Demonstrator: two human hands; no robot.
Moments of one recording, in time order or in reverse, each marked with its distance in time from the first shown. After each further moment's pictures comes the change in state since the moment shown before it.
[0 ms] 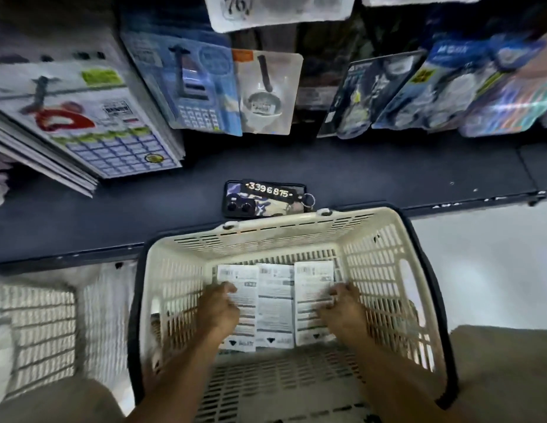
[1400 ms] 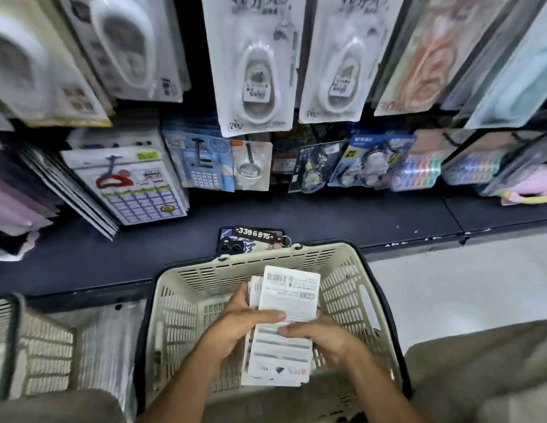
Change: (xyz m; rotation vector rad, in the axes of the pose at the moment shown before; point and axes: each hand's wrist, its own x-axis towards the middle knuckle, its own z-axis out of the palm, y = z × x) left_hand -0.080 0.084 -0.049 -0.731 -0.385 0.278; right_hand -0.096 -0.077 -0.094 0.590 -0.600 -0.181
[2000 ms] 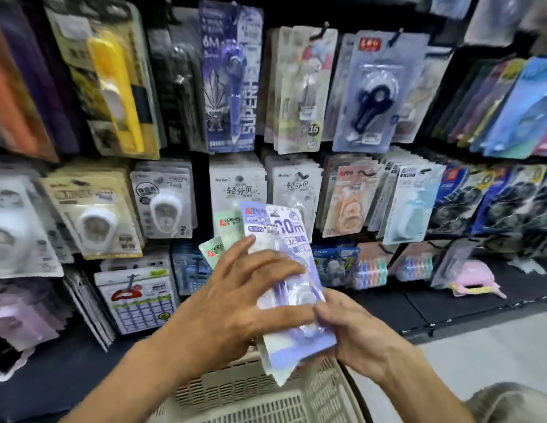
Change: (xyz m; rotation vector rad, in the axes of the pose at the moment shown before) left_hand -0.175 0.242 0.014 1.455 0.369 1.742; right_hand -0.172 -0.188 -0.008 0.268 -0.188 -0.654
